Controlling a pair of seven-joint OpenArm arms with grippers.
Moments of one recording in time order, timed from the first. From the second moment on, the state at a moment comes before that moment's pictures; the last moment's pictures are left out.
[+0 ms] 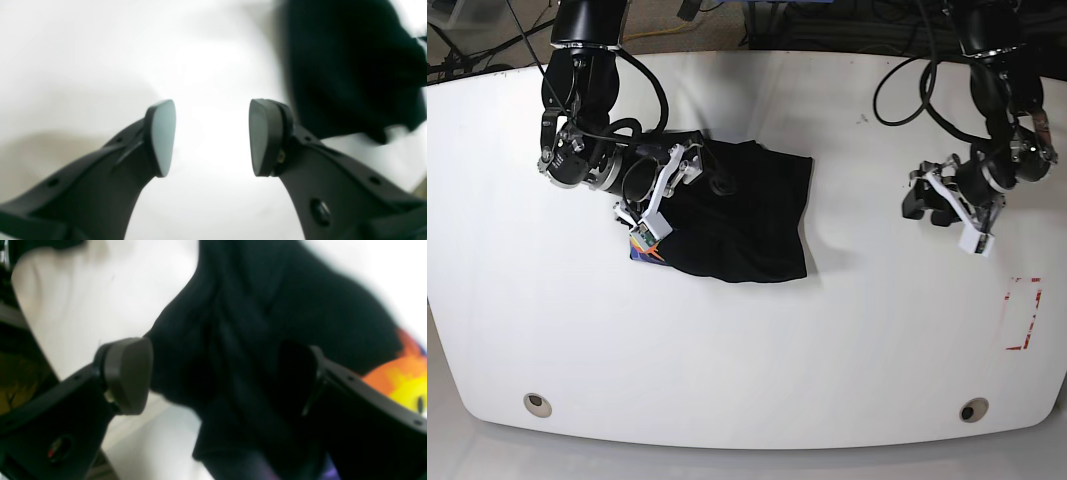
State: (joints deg) left arm 2.9 -18.0 -20.6 97.4 -40.9 -30.3 63.4; right arm -2.8 6.9 8.4 101.1 42.8 40.7 -66.5
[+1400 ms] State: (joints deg) left arm 3.5 -20.9 -16.8 99.1 -43.0 -34.6 63.1; right arm 0.3 -1.3 -7.1 96.8 42.8 40.8 -66.0
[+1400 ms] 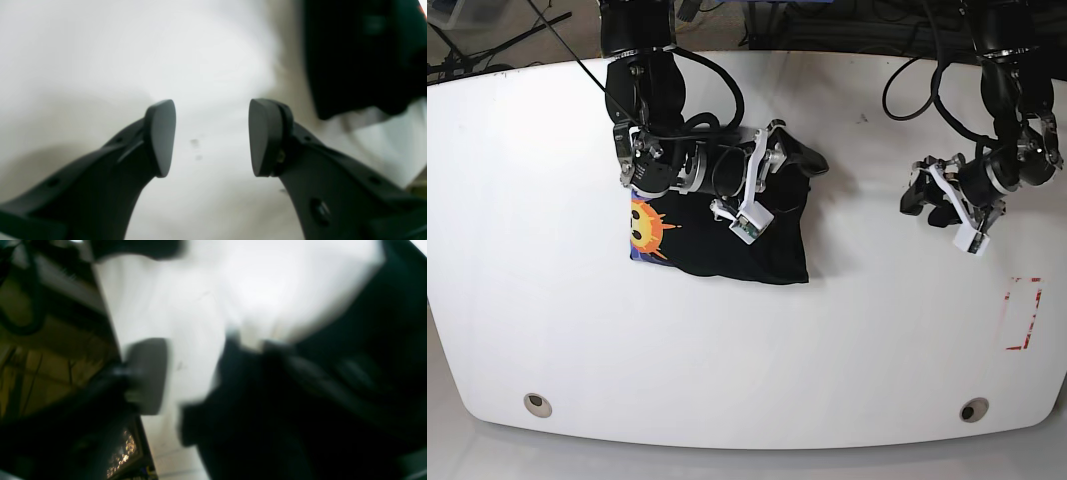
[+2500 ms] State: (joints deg) left arm 4.2 -5.6 18.0 105.6 -18.0 -34.8 63.0; right arm 20.6 14.4 9.4 64.7 33.0 40.1 -54.9
